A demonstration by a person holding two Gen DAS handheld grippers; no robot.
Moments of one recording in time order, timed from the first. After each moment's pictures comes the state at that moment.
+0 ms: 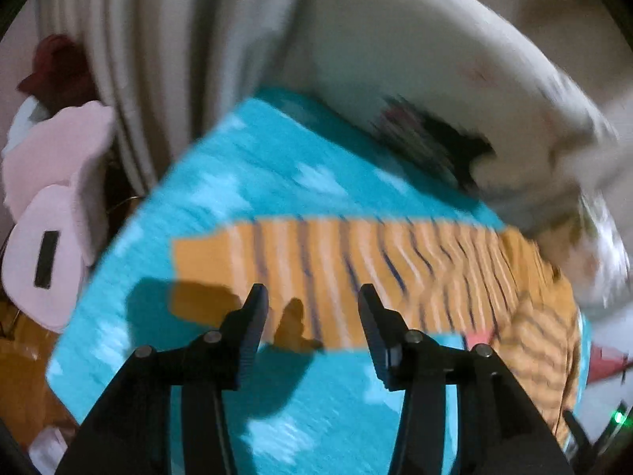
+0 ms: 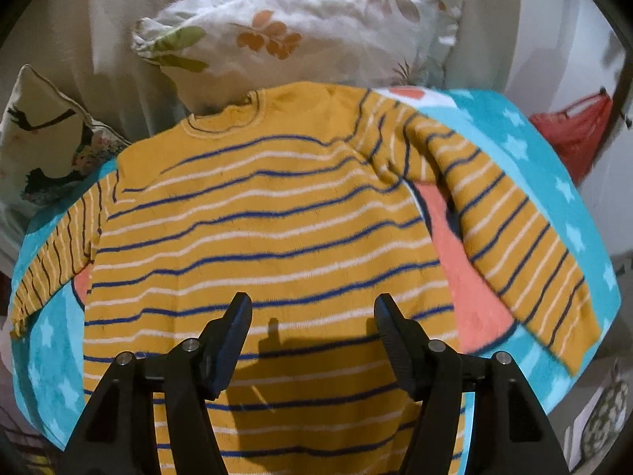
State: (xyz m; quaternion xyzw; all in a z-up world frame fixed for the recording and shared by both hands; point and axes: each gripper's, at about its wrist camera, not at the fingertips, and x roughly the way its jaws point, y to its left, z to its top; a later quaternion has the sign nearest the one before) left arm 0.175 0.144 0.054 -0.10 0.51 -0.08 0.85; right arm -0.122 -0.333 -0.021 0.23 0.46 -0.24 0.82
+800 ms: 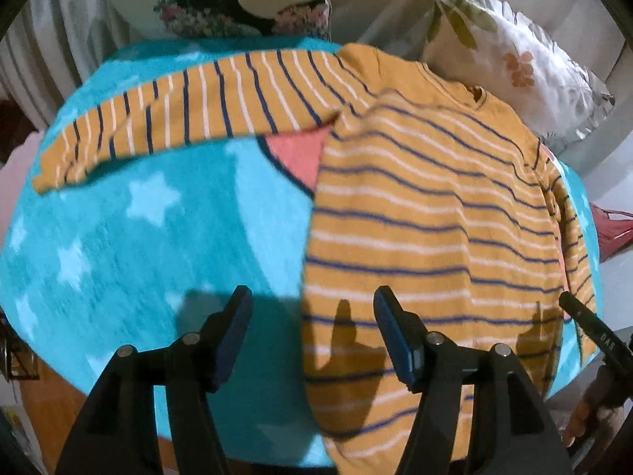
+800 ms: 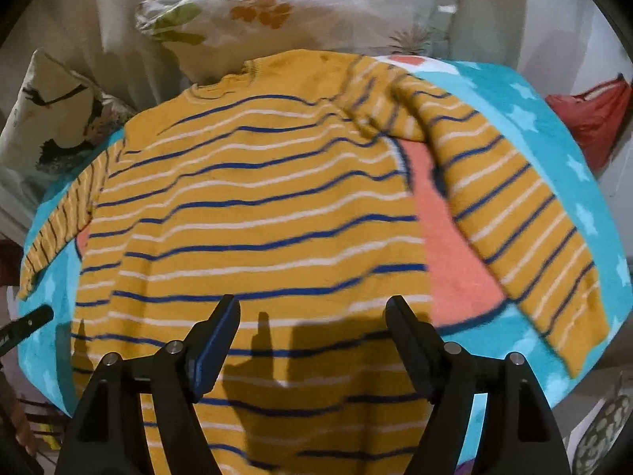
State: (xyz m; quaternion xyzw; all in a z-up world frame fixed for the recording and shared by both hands) left arm 0.004 -0.062 0.017 0.02 0.56 -0.16 0.81; right arm -0.170 -0.360 -0.045 0.23 0.48 -0.19 0.83
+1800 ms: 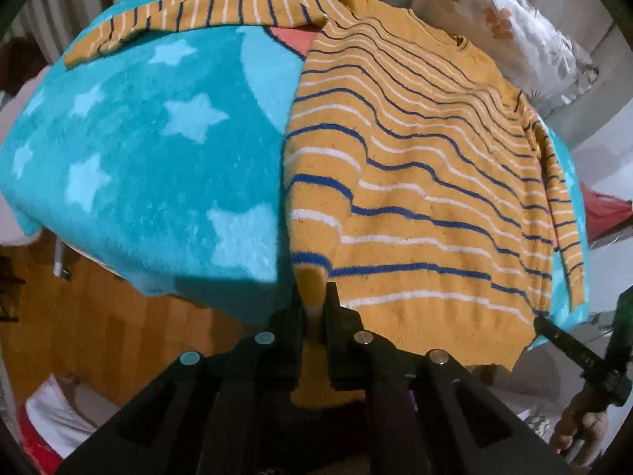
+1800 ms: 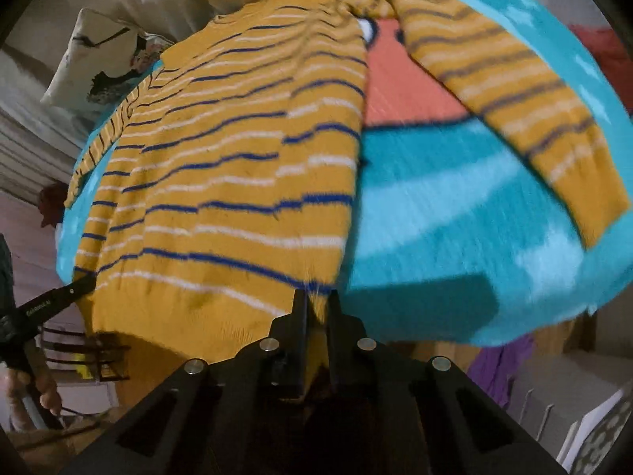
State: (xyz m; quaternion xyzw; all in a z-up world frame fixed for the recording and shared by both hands) left arm -0.118 -0.049 -0.001 -0.03 0.60 -0.14 0.79; right arm -0.301 -0.357 -0.079 0.28 0.54 -0.07 0.79
